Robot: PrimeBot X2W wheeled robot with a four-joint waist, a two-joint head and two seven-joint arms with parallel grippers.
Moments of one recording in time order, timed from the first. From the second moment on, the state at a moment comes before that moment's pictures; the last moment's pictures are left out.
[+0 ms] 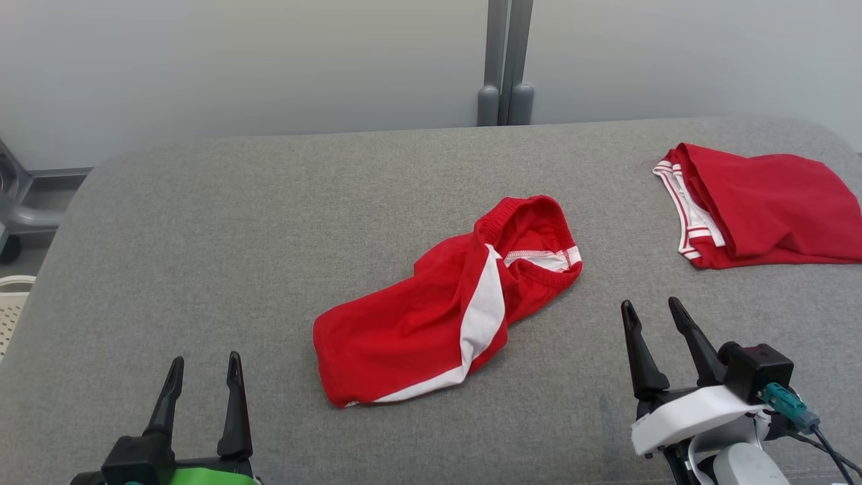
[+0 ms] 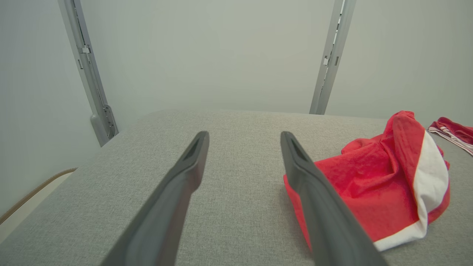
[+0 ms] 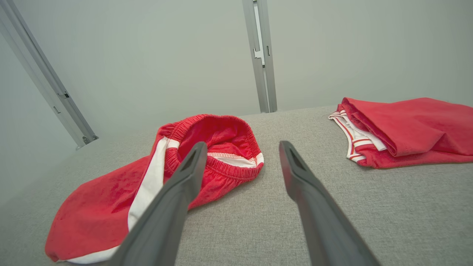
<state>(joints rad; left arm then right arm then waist) 0.10 0.05 0.02 0.10 -0.16 -0.08 -0.26 -0.07 -0.07 0.08 0.25 0.27 0.13 -0.26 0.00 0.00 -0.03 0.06</state>
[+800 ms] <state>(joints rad) 0.10 0.05 0.02 0.11 -0.16 -0.08 -0.26 -0.07 -0.07 0.08 0.25 0.27 0.13 -0.26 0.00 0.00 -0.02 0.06</state>
